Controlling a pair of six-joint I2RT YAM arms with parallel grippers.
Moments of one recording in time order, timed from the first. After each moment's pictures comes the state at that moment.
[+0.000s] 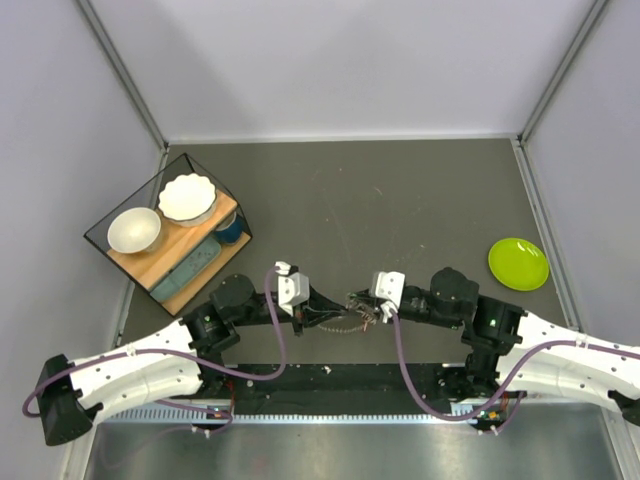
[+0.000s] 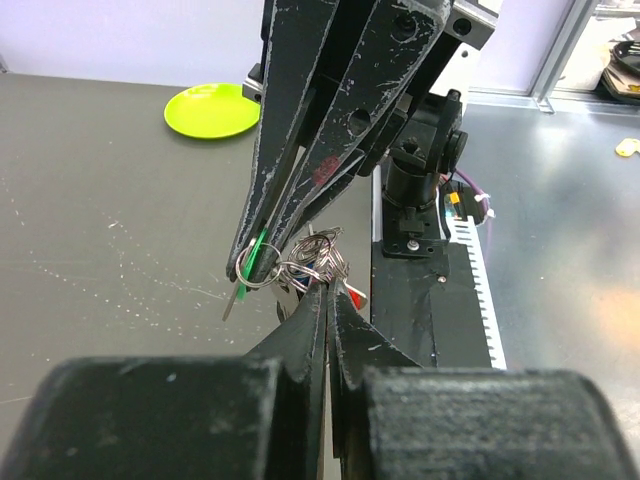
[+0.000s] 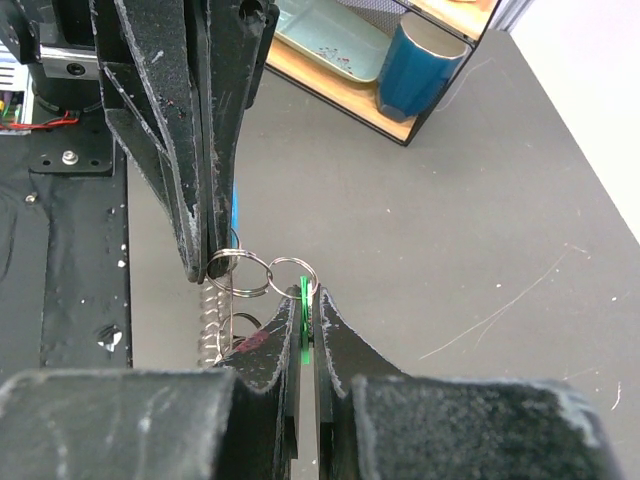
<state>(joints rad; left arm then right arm) -1.03 0.73 0.46 0.31 0.48 -0.06 1.14 0.72 0.60 -0.05 -0.12 -0.34</state>
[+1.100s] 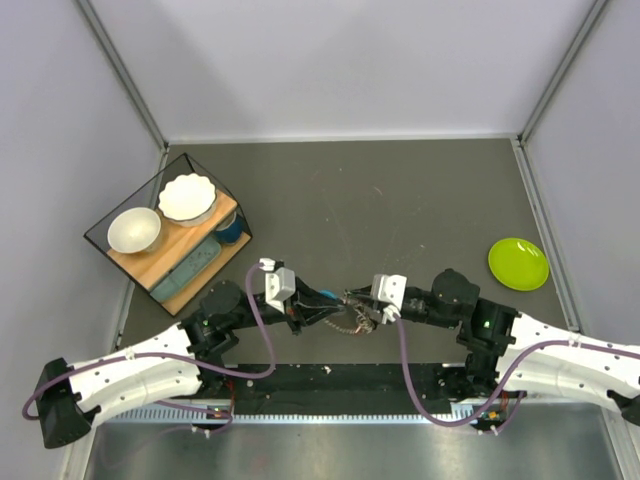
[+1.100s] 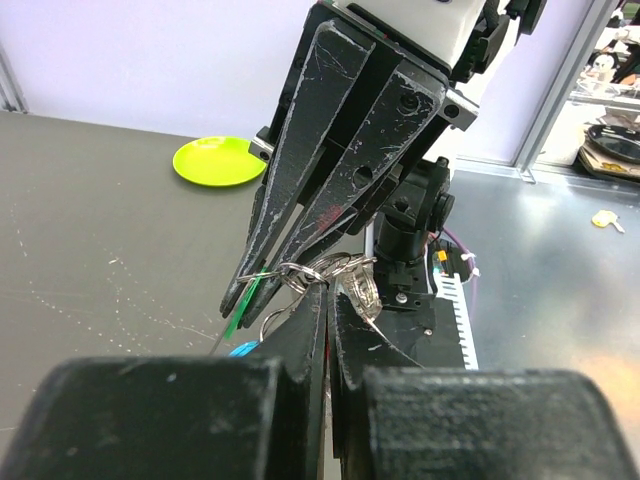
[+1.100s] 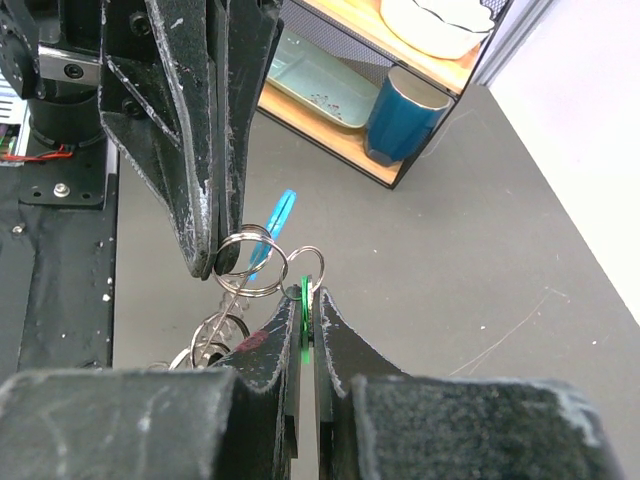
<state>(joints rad) -1.03 0.69 0.41 0.47 0.44 -0.18 1.14 0.73 0.54 0.11 -0.16 -0.38</state>
